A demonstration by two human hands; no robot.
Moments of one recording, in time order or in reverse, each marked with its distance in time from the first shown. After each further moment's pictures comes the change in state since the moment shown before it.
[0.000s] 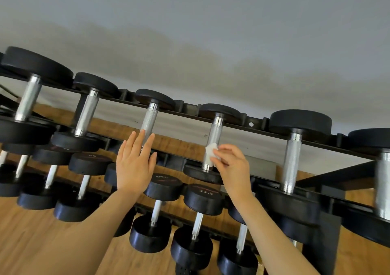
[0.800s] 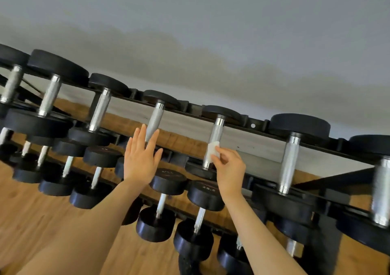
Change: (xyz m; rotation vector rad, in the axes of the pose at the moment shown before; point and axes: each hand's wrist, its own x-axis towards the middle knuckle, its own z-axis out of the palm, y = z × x) left_hand 0.003 0.011 -0.019 0.009 -0.172 -0.101; right_hand -0.002 -0.014 0.007 0.151 0.145 0.174
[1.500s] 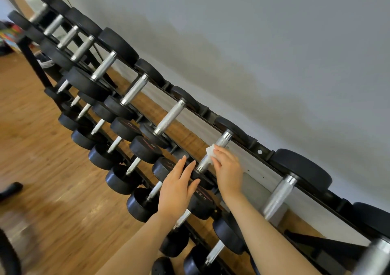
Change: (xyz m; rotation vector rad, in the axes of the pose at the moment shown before) left_hand -0.084 0.163 0.004 -0.337 -0.033 -0.345; right_hand 0.057 0.012 -0.029 -0.252 -0.400 -0.549
